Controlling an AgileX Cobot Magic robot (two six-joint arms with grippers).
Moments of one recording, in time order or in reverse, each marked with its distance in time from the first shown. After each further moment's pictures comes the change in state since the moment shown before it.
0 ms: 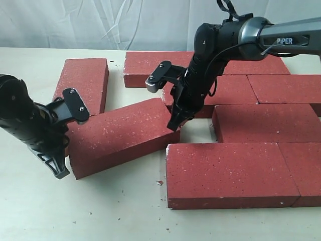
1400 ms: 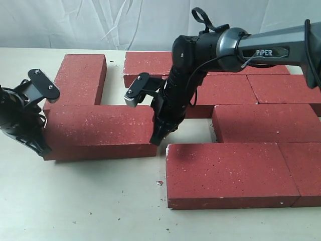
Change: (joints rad) left arm 0.184 -0.032 -0.006 -0.007 -0.059 -0.010; right arm 0.108 0.009 0.006 0.008 -0.035 -0.004
